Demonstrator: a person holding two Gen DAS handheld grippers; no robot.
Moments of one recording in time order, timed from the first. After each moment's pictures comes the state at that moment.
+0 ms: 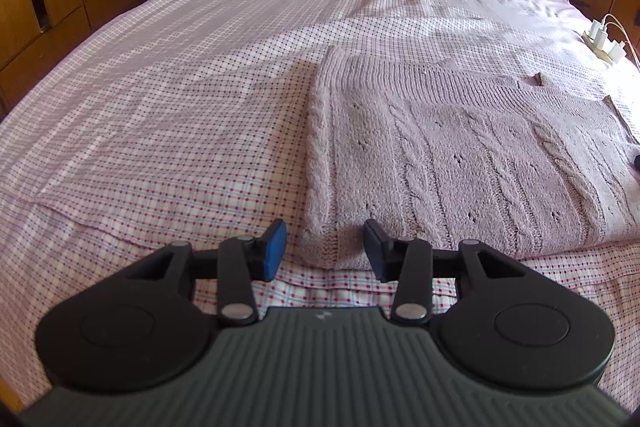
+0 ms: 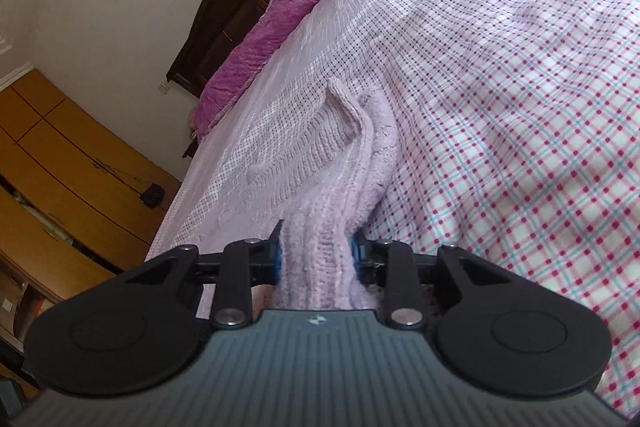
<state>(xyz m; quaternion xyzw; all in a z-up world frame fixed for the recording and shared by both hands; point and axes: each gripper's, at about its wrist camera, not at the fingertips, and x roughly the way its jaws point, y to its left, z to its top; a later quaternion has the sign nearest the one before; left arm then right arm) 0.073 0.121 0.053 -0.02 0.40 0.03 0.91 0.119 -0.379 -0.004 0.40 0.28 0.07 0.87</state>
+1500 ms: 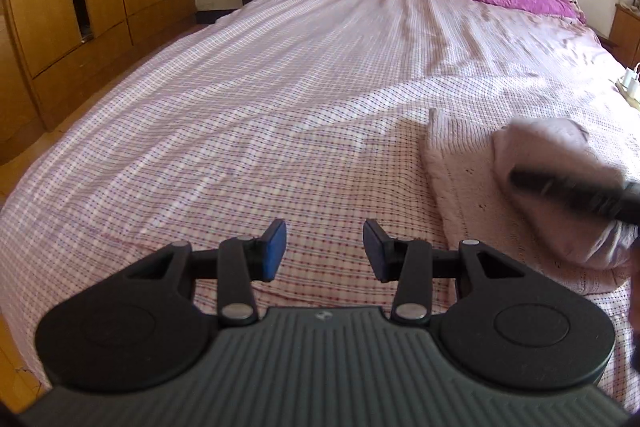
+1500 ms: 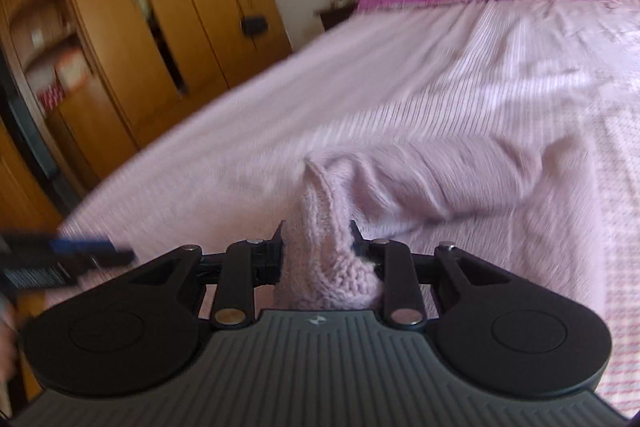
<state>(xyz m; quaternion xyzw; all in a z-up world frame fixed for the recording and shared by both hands) 0.060 0.215 0.087 -0.03 0.35 0.07 0.93 0.167 0.012 0.072 0.07 0.33 0.27 0.90</state>
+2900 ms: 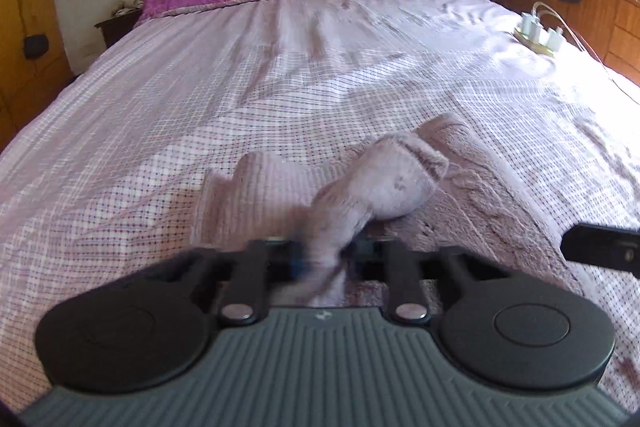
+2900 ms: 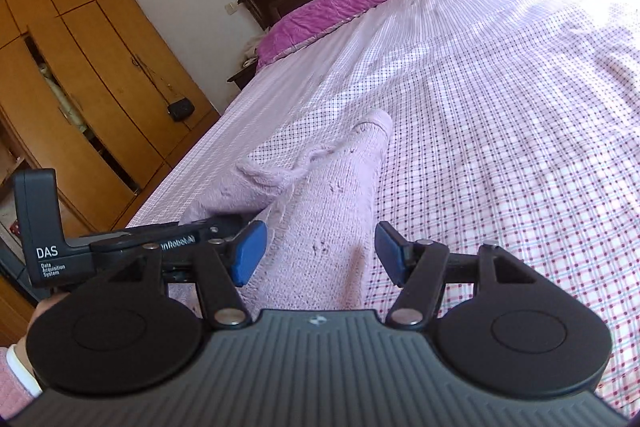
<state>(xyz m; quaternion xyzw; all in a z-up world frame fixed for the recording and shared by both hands) 0.184 0.073 0.050 0.04 0.33 -0.09 0.94 0.118 -0.164 0.057 0.25 0.30 0.15 0.91</state>
